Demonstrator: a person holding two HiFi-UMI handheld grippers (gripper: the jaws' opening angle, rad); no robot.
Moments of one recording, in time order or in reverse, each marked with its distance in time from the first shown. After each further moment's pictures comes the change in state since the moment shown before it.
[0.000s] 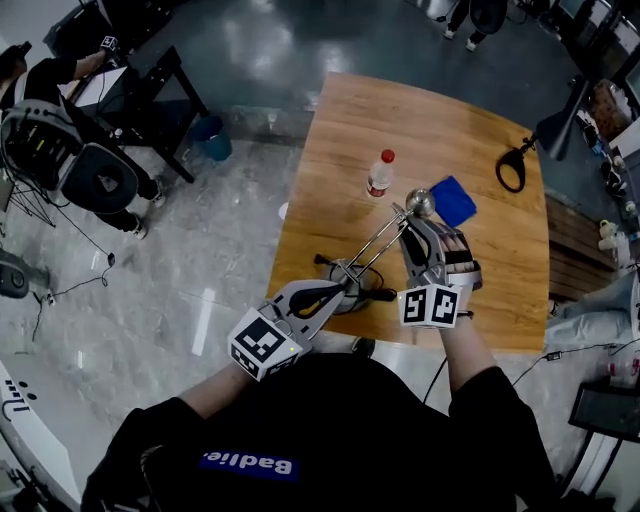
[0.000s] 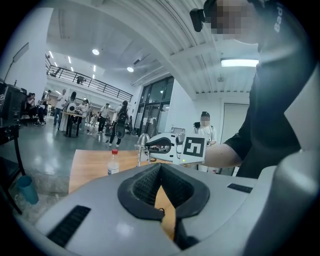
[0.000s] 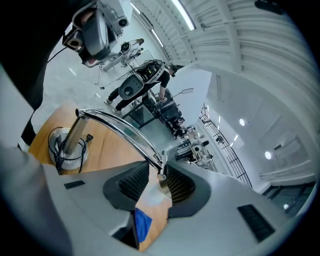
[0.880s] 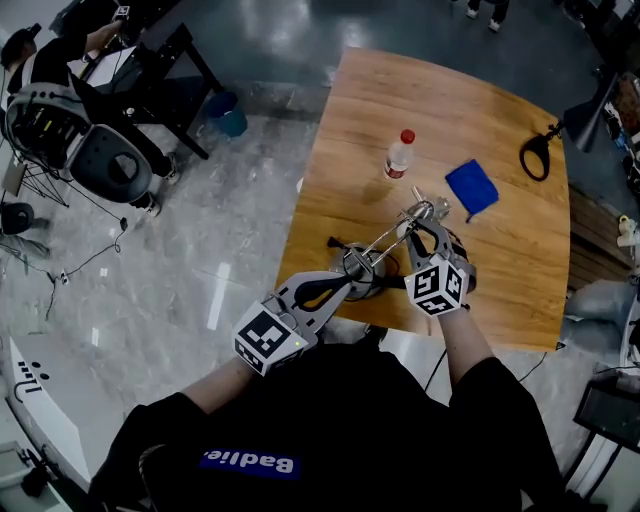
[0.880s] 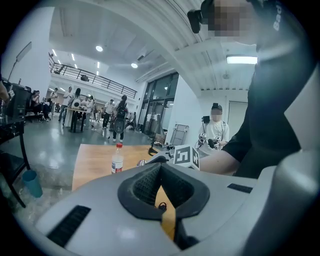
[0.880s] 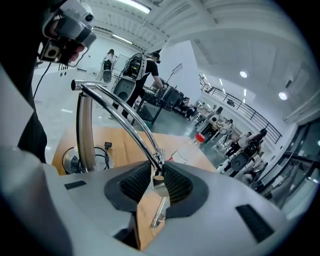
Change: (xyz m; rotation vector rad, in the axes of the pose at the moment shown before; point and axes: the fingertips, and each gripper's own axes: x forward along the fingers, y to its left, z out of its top) left arm 0.001 0.007 -0.014 -0.028 0.044 0.040; right arm 0.041 0.086 -0.052 0.421 0.088 0.245
